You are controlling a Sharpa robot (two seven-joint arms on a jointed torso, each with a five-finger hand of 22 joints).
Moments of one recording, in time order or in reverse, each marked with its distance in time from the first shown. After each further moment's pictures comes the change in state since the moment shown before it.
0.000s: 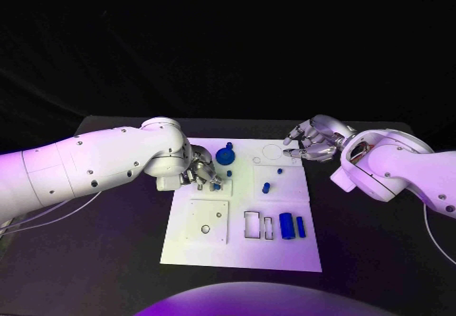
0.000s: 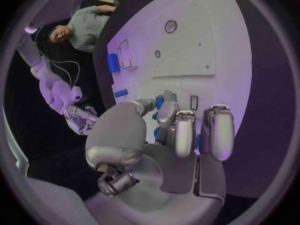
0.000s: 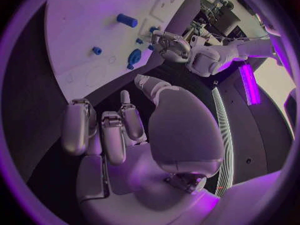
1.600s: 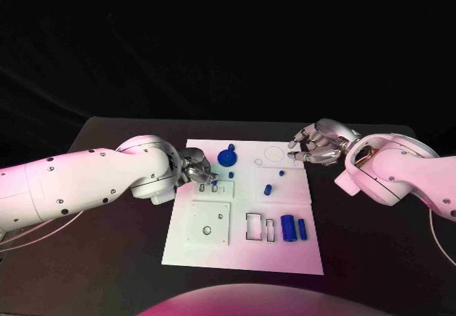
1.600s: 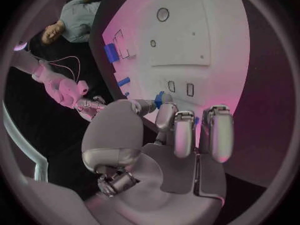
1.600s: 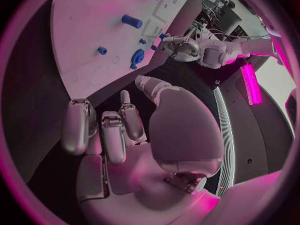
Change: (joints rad) left arm -0.046 -0.148 -0.004 0.186 -0.162 -0.292 0.089; left_hand -0.013 -0.081 0.237 0.014 -0.185 -0.019 -0.019 0.160 0.114 0.027 -0.019 0.038 0.039 0.000 -0.014 0.000 0.000 0.000 0.002 -0.016 0.000 0.000; right arm -0.008 -0.012 -0.001 -0.006 0.000 0.000 -0.002; right_hand -0.011 0.000 0.005 0.011 0.014 0.000 0.000 0.004 0.003 0.000 0.000 0.000 -0.002 0.000 0.000 0.000 0.000 0.000 0.000 0.000 -0.004 -0.001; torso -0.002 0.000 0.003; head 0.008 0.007
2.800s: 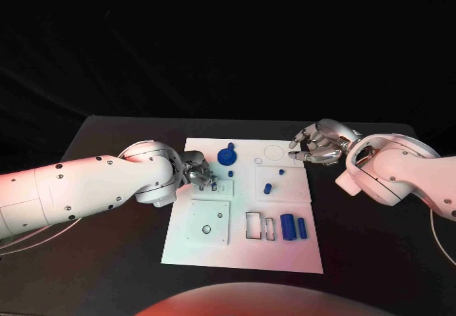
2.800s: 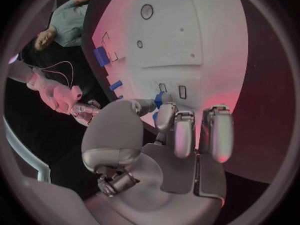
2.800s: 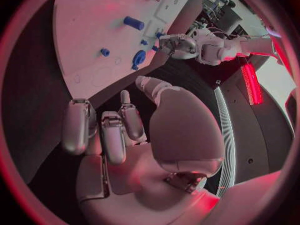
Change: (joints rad) left arm -0.029 0.018 -0.008 -0.020 -0.078 -0.023 -0.013; left_hand 0.003 -0.014 0.000 0.000 0.000 0.006 0.002 -0.002 -0.009 0.007 0.000 0.005 0.007 0.000 0.000 0.000 0.000 0.000 0.000 0.000 0.000 0.000; right arm -0.003 -0.005 0.000 0.002 0.000 0.000 0.000; right_hand -0.008 0.000 0.003 0.008 0.015 0.000 0.000 0.004 0.002 0.000 0.000 0.000 0.000 0.000 0.000 0.000 0.000 0.000 0.000 0.000 -0.004 0.000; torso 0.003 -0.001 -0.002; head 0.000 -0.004
